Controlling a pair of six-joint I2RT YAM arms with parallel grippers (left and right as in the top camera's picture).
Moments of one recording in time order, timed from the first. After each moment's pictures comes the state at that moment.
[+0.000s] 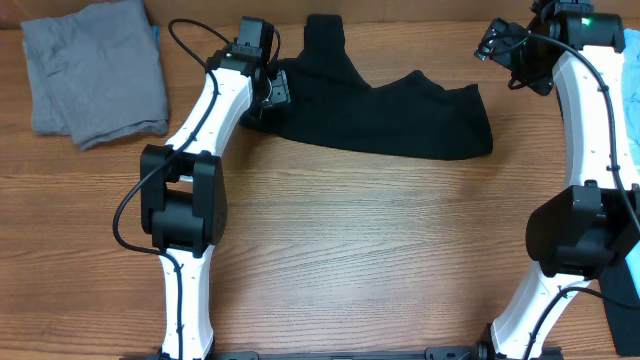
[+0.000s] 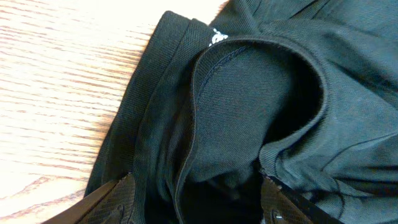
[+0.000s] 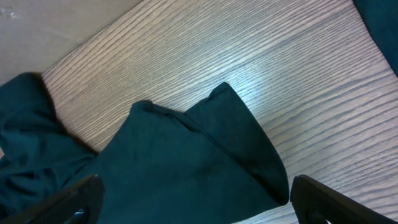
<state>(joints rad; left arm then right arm) -0.21 2.33 1.97 -0.78 -0.03 -0.42 -0.11 2.08 2.12 -1.11 -0.07 0.42</state>
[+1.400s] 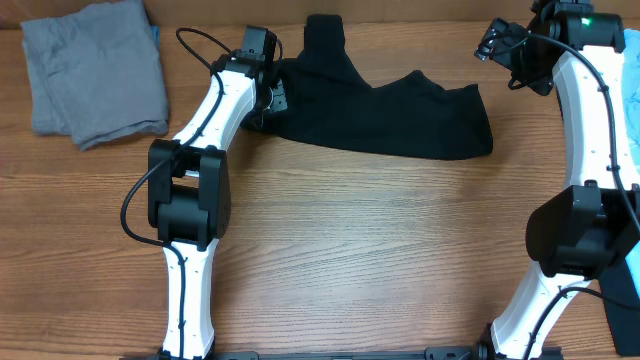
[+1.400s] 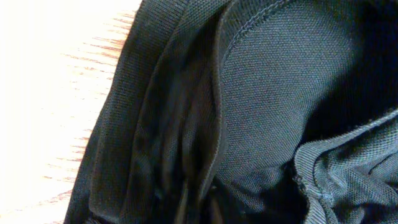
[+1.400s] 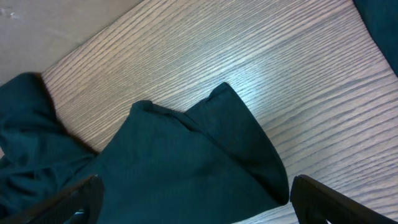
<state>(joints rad) -0.21 2.39 1.99 -0.82 -0.03 -0.43 -0.11 2.08 2.12 -1.11 -0.07 0.42</state>
